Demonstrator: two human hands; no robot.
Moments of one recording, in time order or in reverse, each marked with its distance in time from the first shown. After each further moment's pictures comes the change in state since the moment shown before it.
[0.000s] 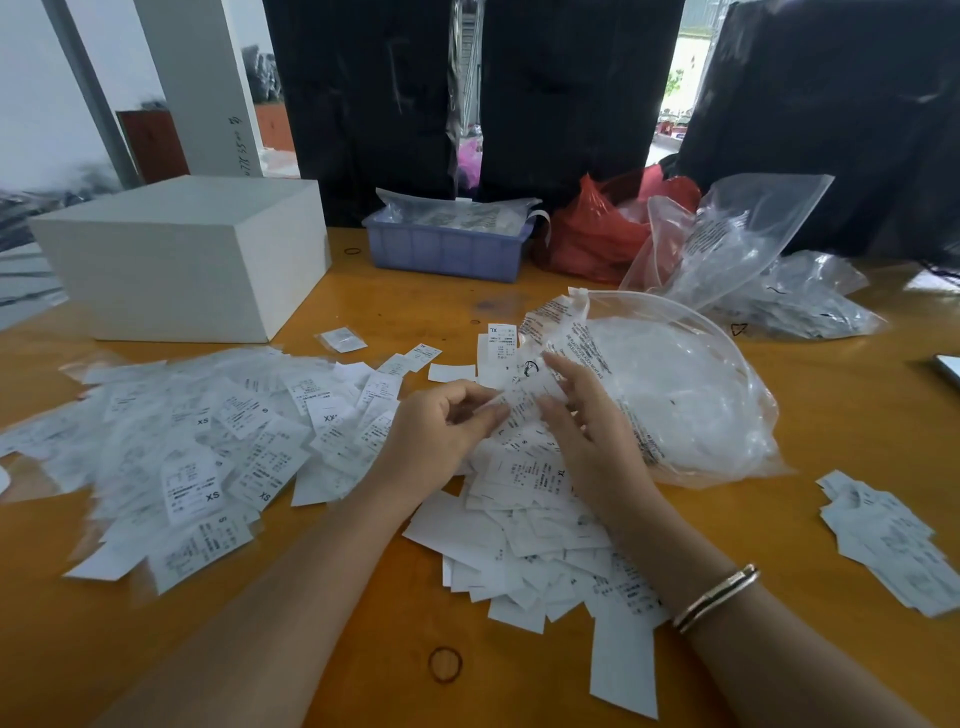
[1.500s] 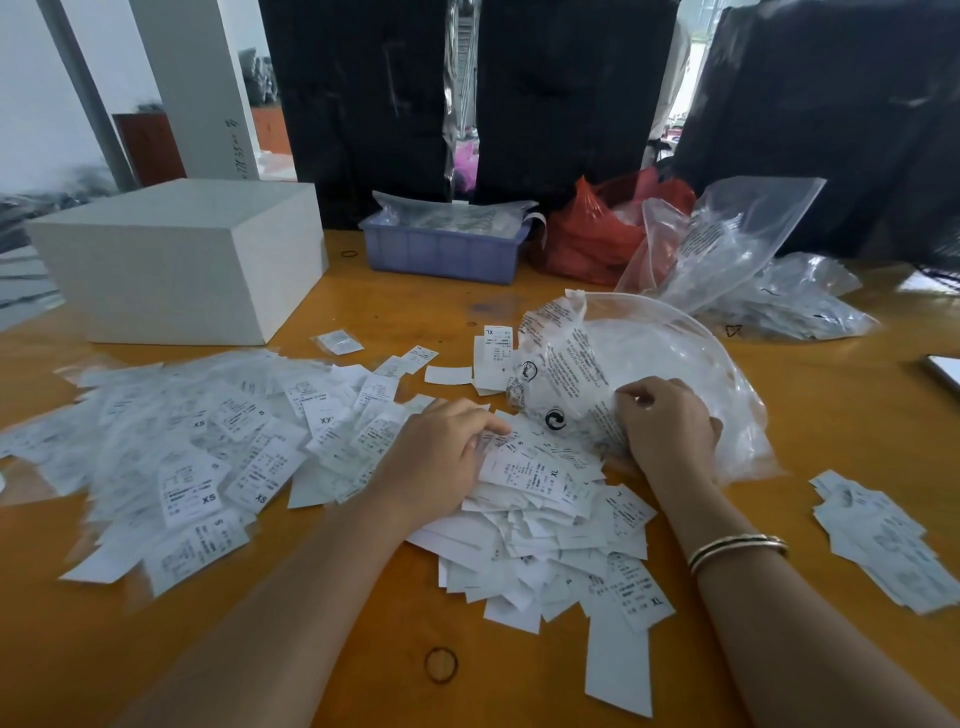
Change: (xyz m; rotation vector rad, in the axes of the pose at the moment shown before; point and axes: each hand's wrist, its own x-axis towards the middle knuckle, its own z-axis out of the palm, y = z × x) left_hand -0.006 -0.007 0.000 0.601 -0.201 0.134; right_hand 0.029 0.042 -0.045 -0.576 0.346 0.333
